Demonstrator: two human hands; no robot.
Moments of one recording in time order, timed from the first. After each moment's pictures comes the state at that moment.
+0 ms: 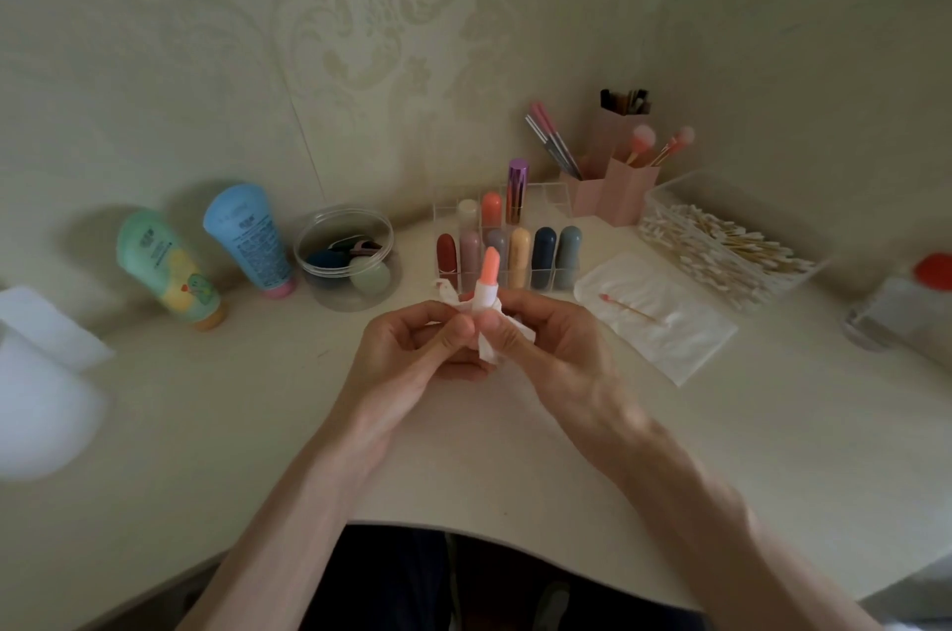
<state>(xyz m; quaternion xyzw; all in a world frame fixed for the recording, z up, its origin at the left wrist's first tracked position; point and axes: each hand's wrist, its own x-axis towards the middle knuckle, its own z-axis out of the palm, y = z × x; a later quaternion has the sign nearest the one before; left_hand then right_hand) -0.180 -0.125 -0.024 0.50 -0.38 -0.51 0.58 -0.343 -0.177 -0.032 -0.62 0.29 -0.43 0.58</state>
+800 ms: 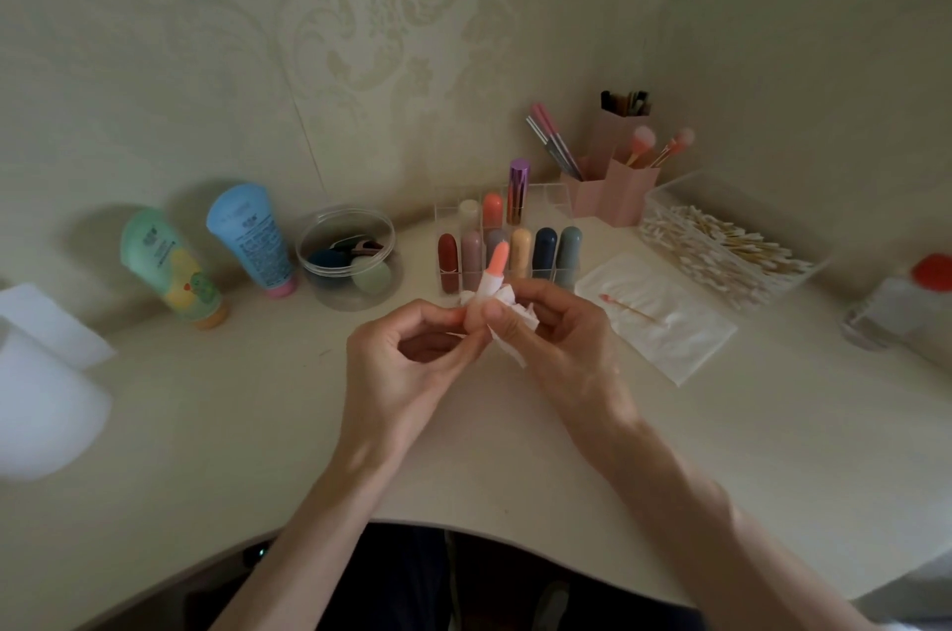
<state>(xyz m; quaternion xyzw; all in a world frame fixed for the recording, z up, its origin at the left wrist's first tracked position) -0.190 -0.122 -0.034 0.56 -0.45 -0.31 0.62 -0.337 -0.178 -0.036 -0.57 0.34 -0.50 0.56</state>
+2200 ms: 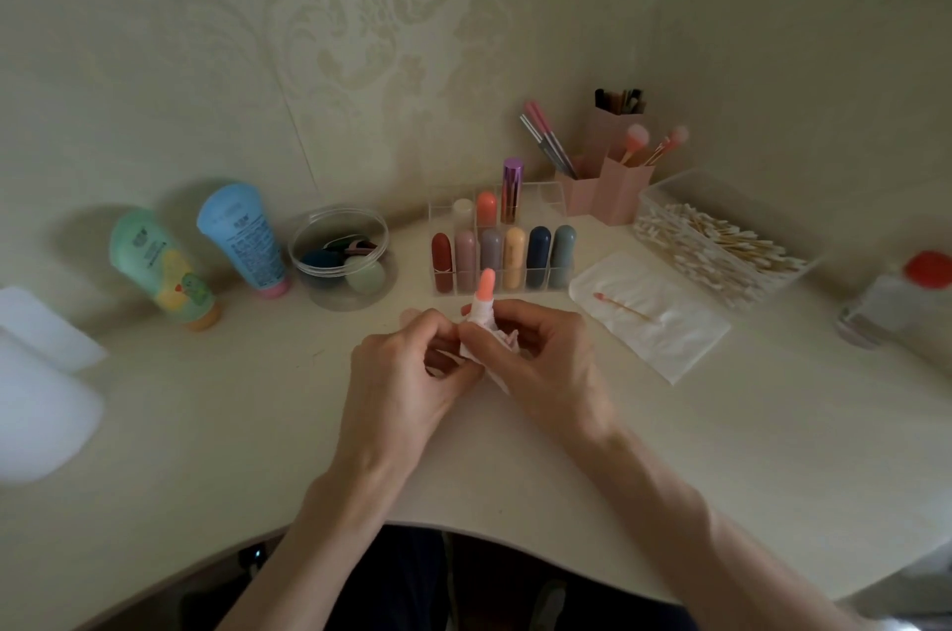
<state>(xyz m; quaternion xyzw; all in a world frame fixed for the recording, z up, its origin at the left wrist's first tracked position) -0.188 -0.119 -0.043 0.64 -0.59 -0.09 0.47 -0.336 -0.176 -0.045 -0.66 0.37 -0.44 0.48</state>
